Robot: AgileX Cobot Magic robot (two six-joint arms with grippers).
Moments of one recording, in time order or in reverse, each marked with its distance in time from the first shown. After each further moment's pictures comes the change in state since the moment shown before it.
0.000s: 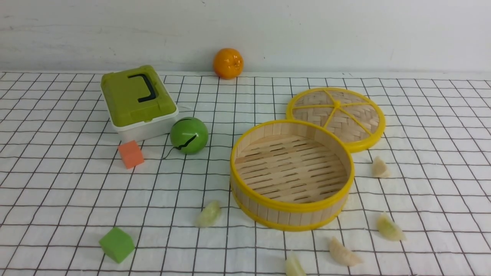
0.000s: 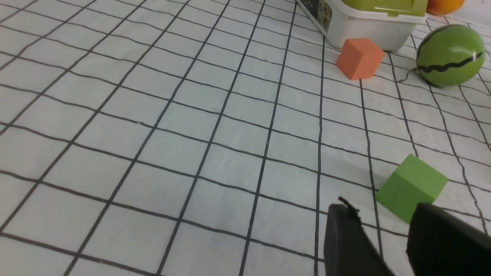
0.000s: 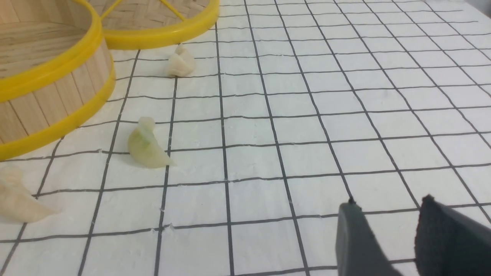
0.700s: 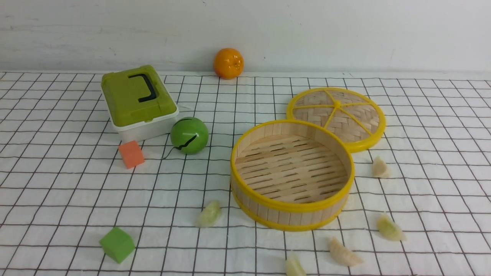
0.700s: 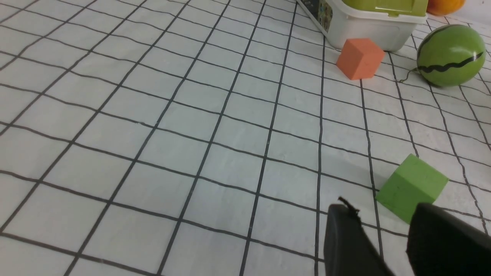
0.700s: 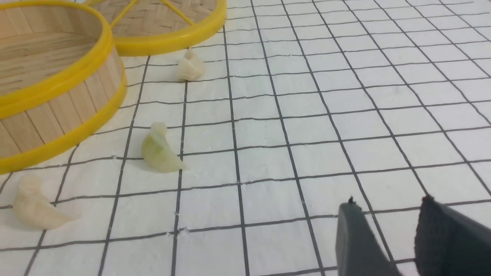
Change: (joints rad) right arm 0.000 0.000 0.000 0.048 -0.001 0.000; left arm 0.000 0.000 0.000 0.000 0.000 0.000
